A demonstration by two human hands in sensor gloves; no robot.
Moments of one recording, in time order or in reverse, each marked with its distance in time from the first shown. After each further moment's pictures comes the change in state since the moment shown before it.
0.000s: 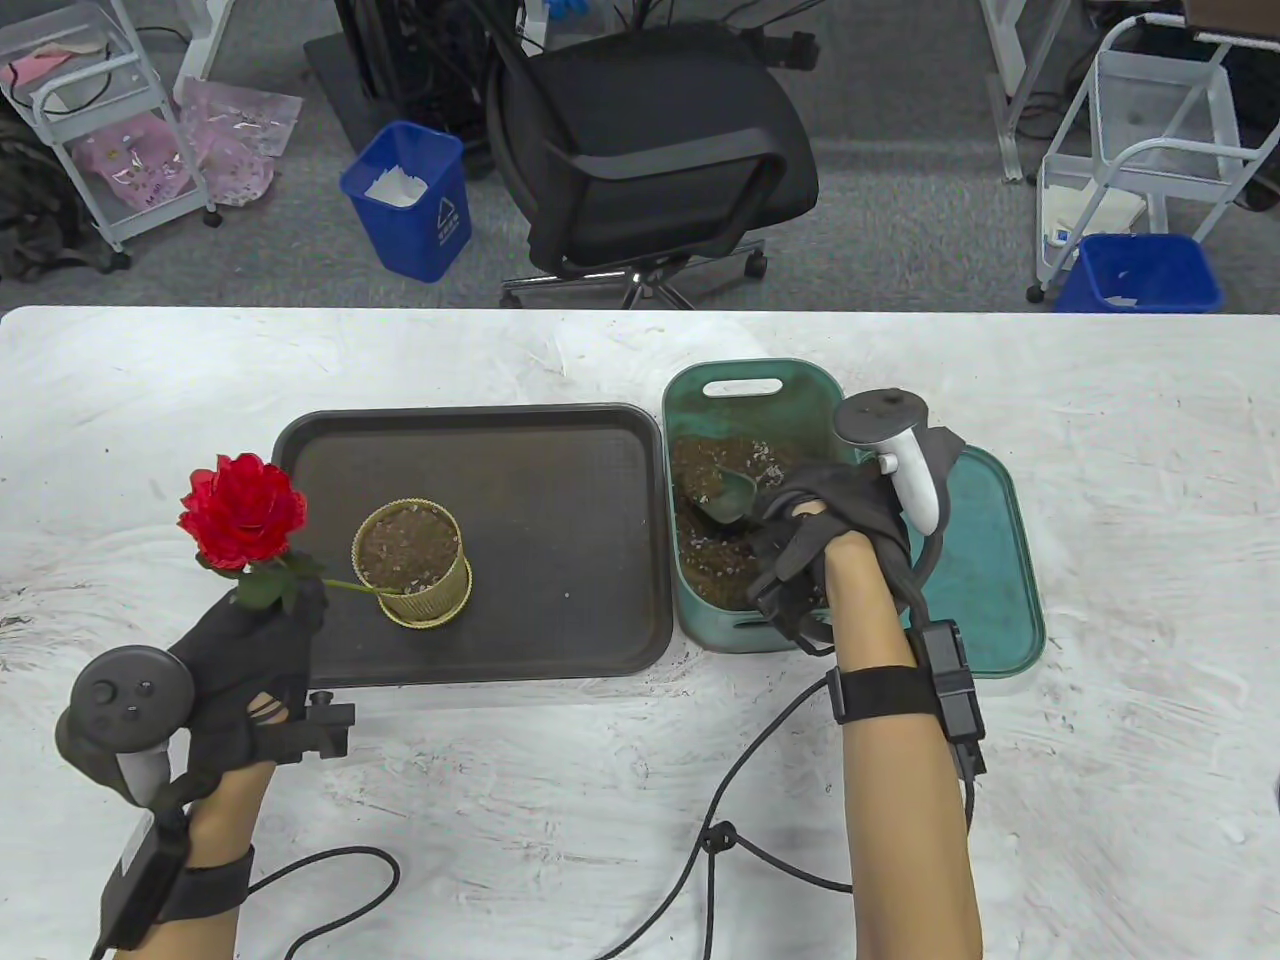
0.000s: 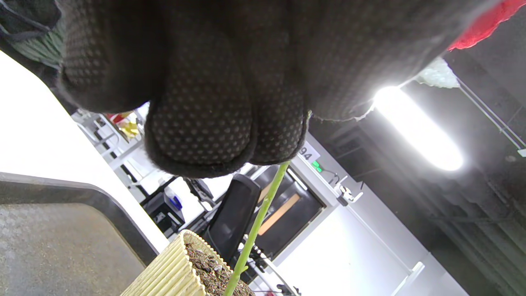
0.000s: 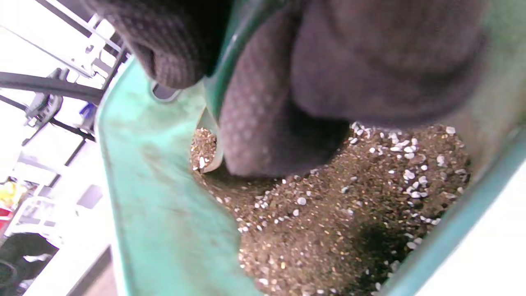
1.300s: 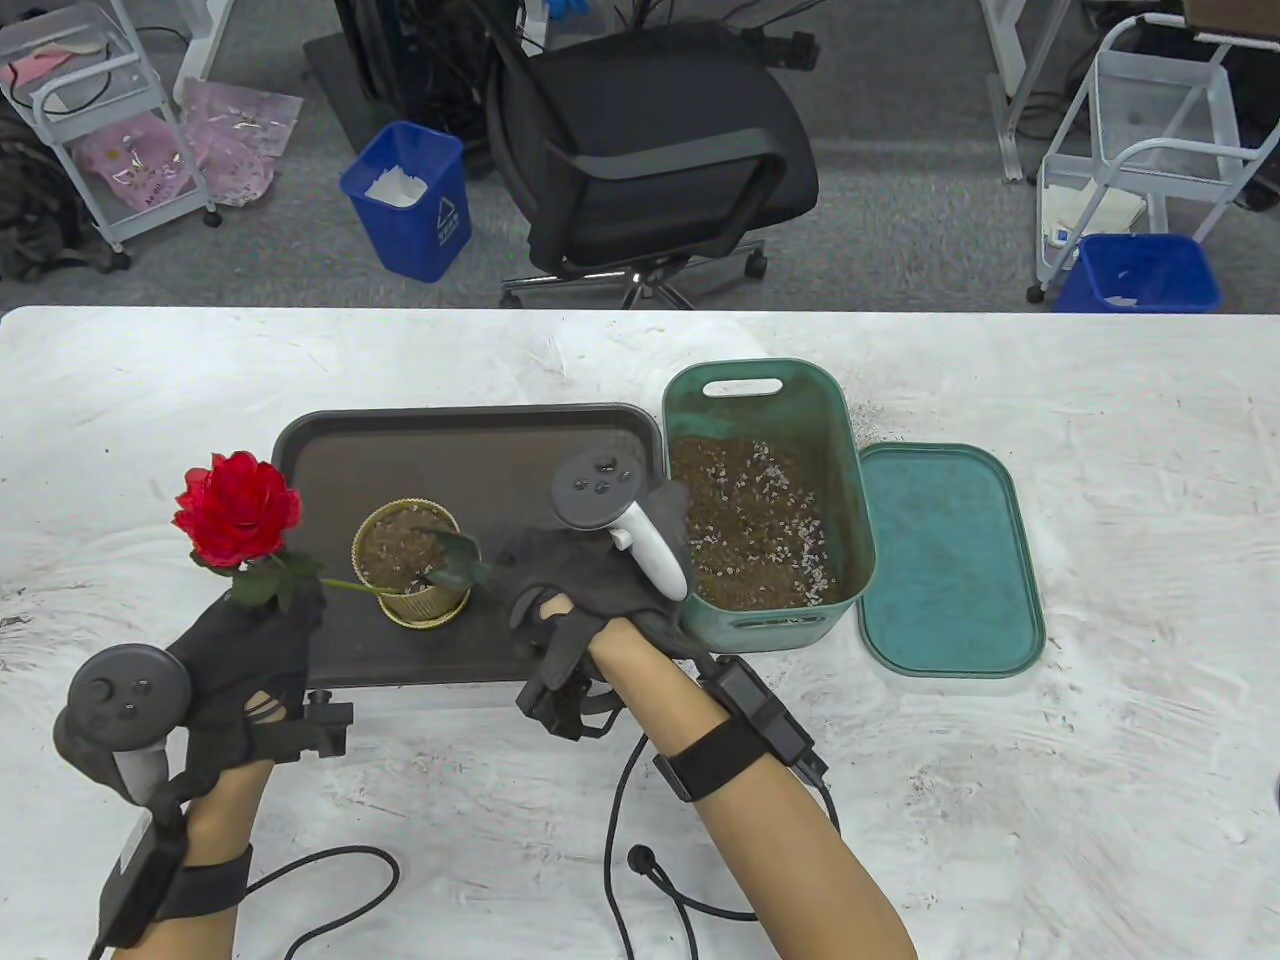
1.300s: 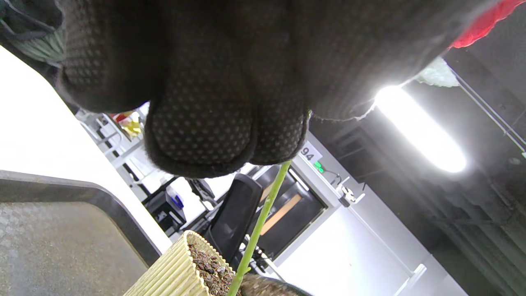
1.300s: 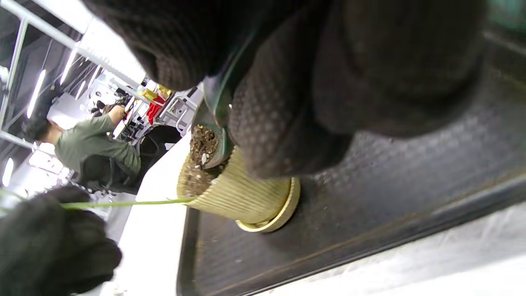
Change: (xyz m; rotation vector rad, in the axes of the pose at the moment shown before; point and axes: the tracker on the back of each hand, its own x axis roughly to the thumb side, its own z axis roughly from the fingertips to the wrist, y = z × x) left_hand -0.001 0.000 -0.001 -0.001 0.009 0.007; right_hand 0.096 0.180 0.070 0.167 -0.468 0.231
